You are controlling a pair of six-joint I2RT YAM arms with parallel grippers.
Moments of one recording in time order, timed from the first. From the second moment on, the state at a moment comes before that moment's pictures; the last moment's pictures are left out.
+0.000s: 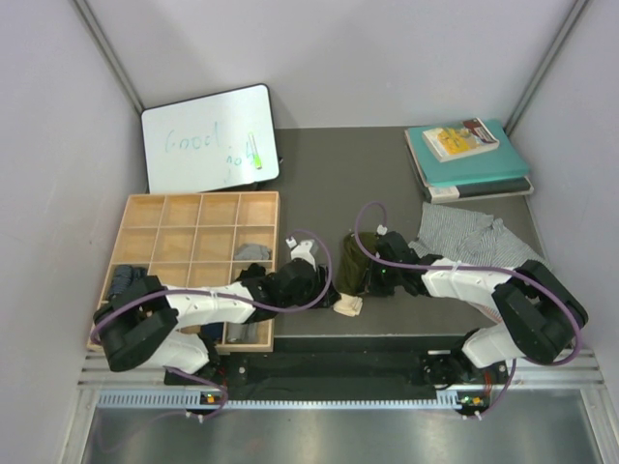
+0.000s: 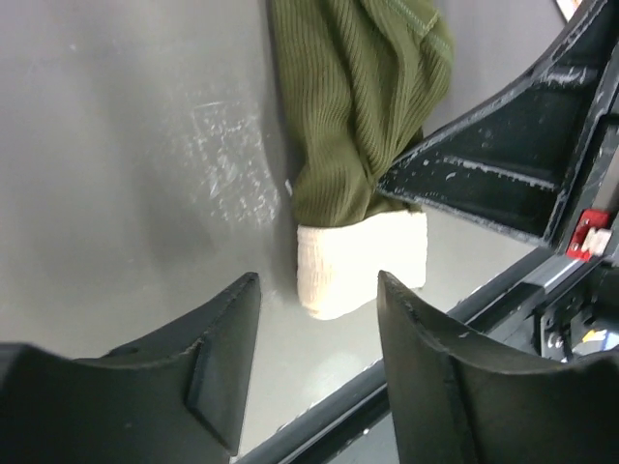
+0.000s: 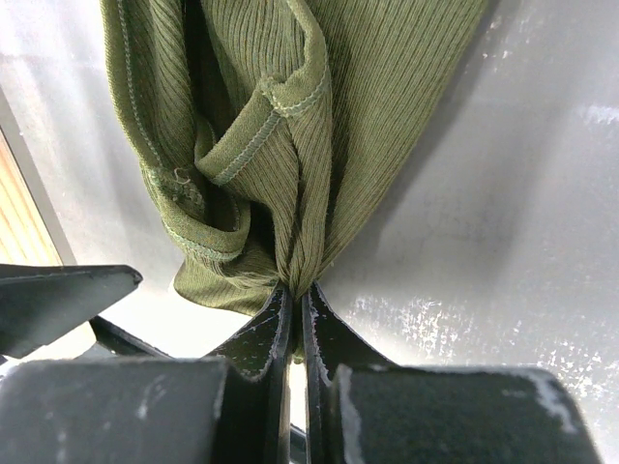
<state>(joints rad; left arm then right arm) -1.01 1.37 0.52 0.15 -0.09 -0.91 0.69 1.42 0.57 -0.11 -0.16 0.84</state>
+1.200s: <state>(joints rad) -1.00 1.61 0.54 0.43 0.07 -1.05 0.66 1.37 0.80 -0.34 -0.09 0.69</state>
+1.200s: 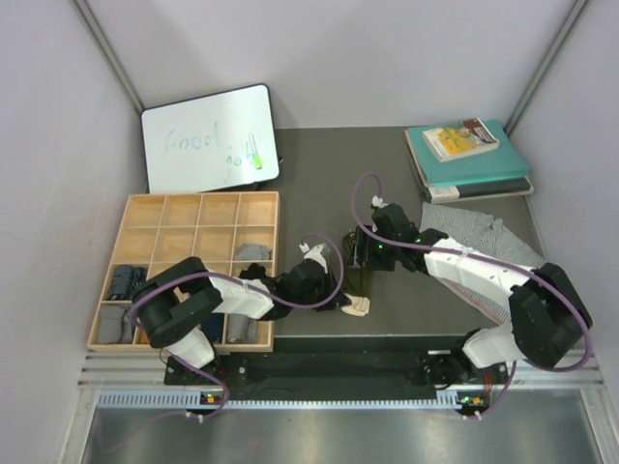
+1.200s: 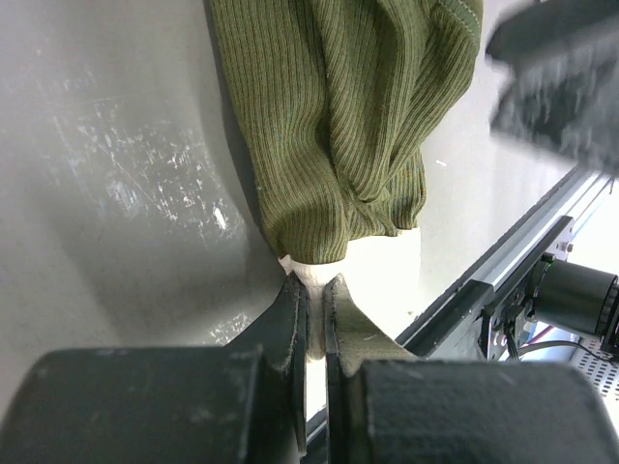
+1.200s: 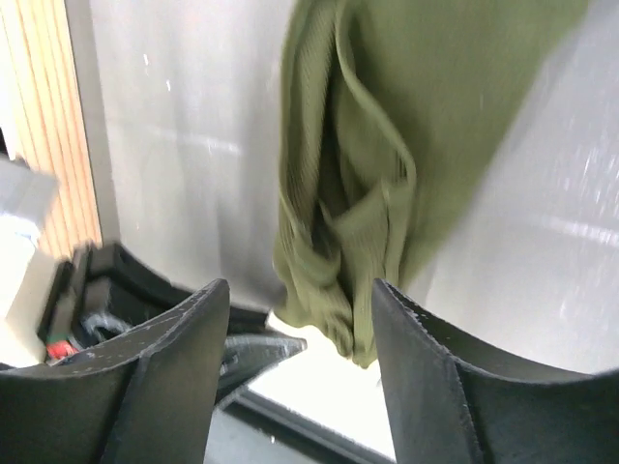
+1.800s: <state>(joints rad) -1.00 1.61 0.54 0.42 0.07 -1.05 0.63 1.52 0.85 -0.36 -0.03 0.58</state>
